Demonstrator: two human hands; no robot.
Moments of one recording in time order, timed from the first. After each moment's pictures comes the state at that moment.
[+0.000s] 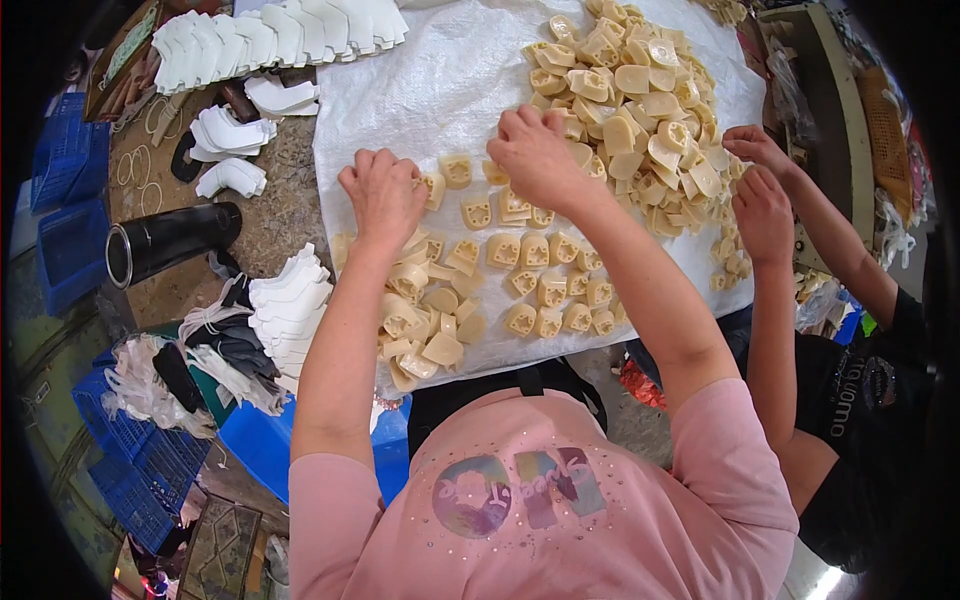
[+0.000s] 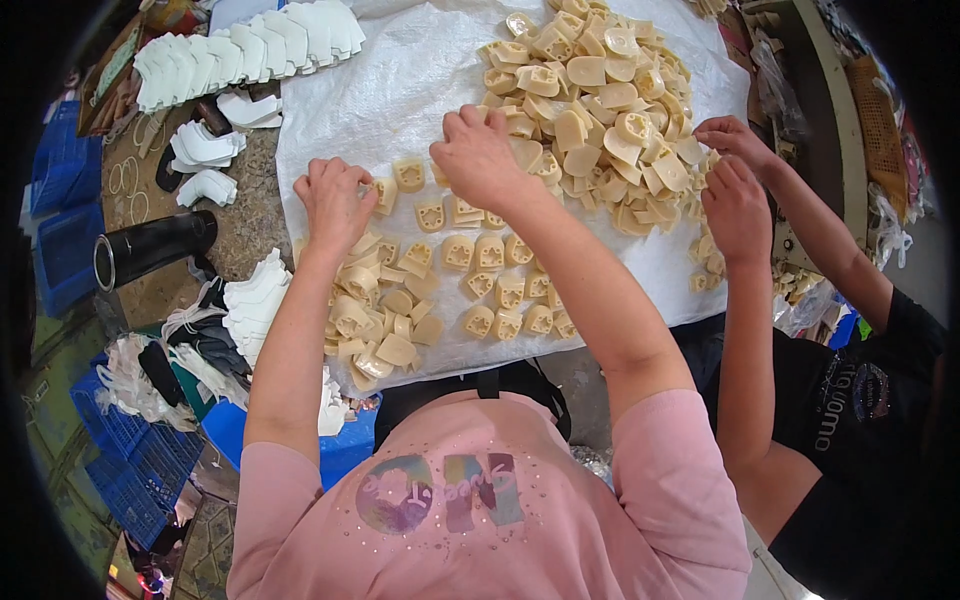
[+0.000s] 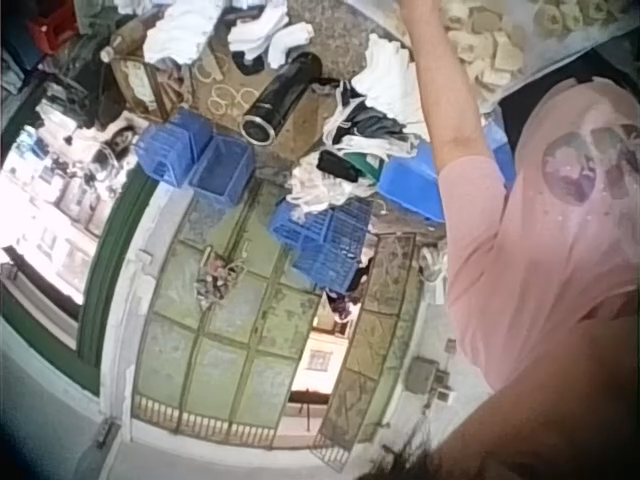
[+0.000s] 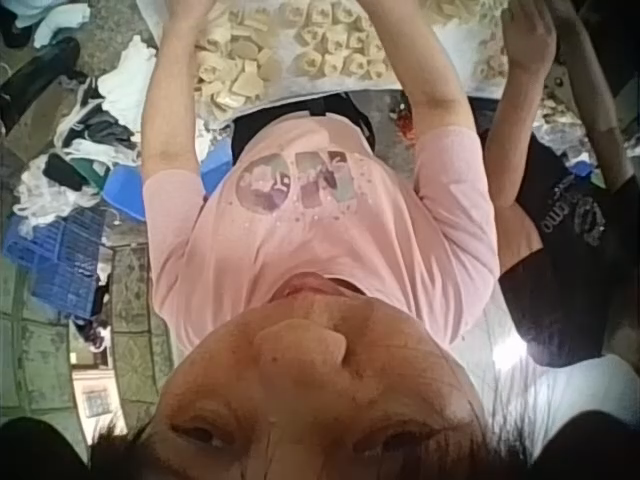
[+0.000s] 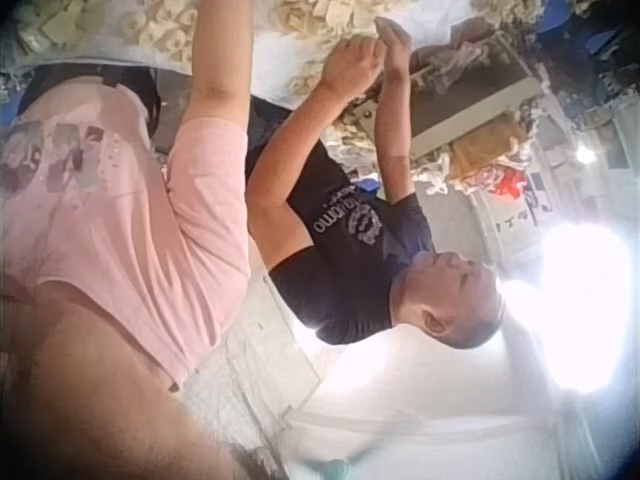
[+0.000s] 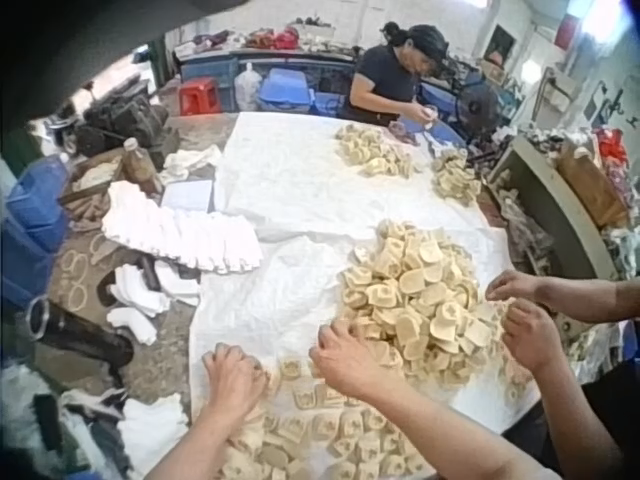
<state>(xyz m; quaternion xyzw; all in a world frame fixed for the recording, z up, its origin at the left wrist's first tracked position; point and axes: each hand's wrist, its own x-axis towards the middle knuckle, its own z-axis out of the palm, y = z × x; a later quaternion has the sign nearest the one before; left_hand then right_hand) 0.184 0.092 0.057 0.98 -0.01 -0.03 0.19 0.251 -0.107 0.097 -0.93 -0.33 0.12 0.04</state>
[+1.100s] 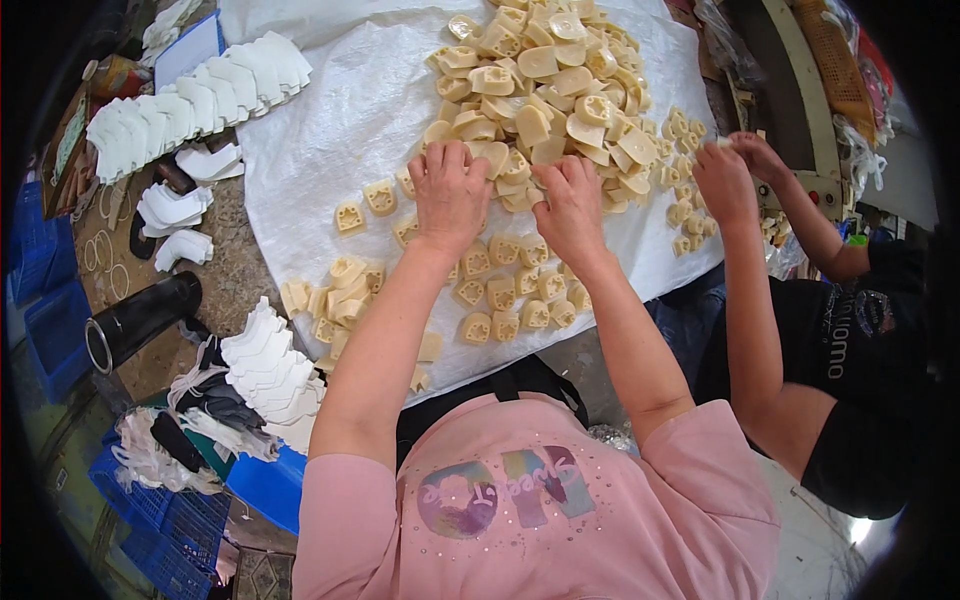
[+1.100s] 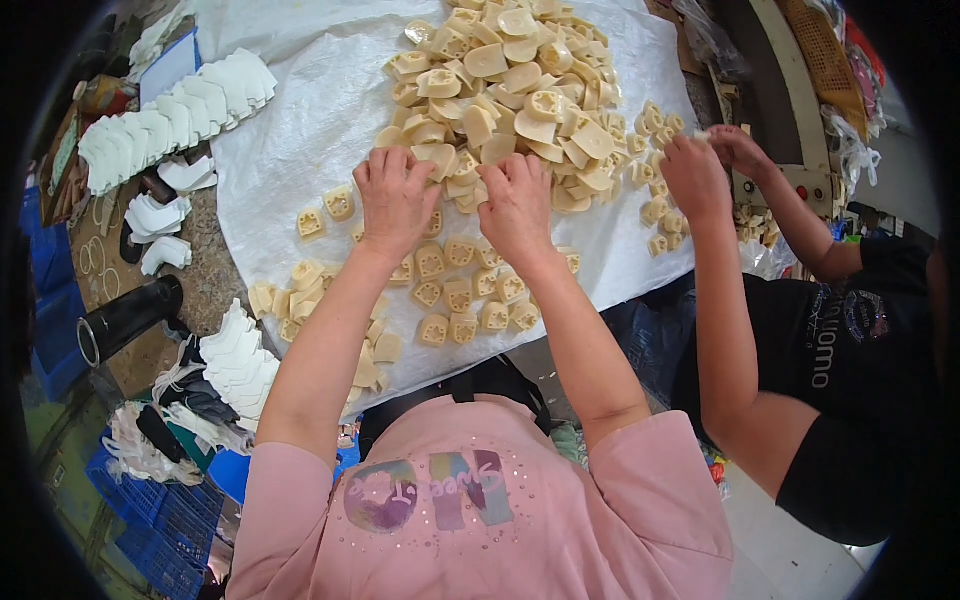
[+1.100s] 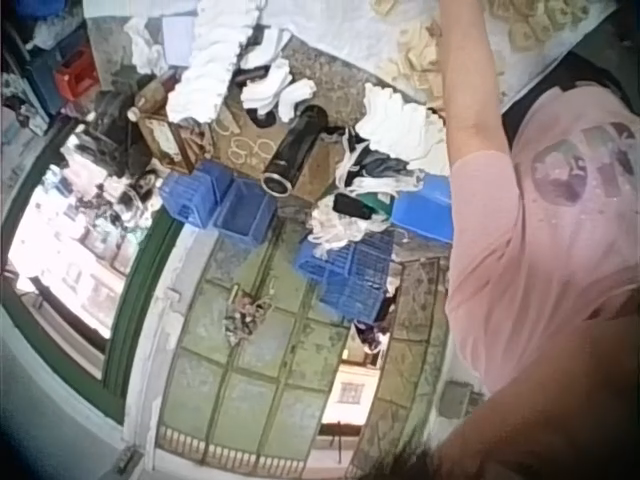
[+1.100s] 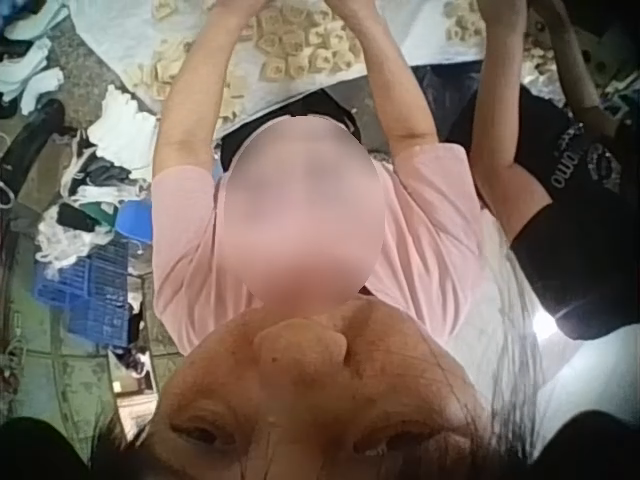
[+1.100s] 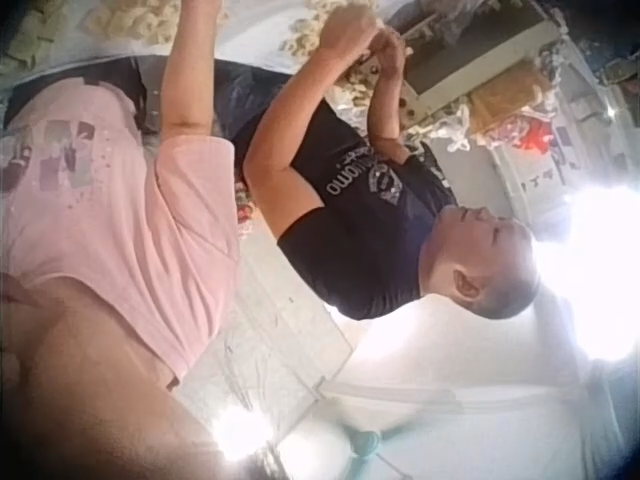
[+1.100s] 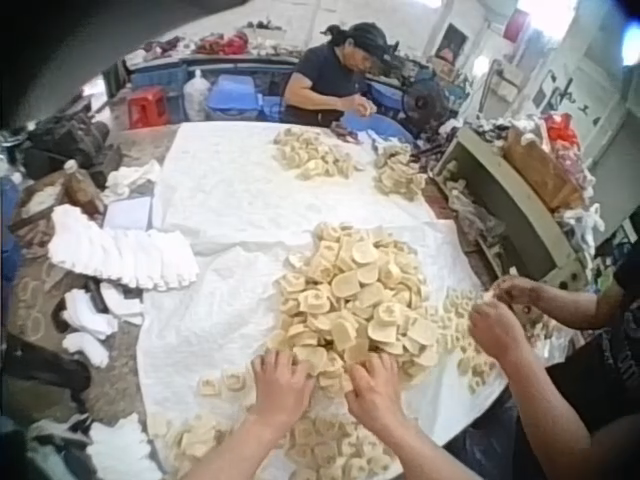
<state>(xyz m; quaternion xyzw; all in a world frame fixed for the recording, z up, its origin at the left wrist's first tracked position) 0.209 -0.047 0.062 0.93 -0.17 0.11 0.31 0.183 -0.214 0.103 -0.98 -0.09 -0.07 0.17</state>
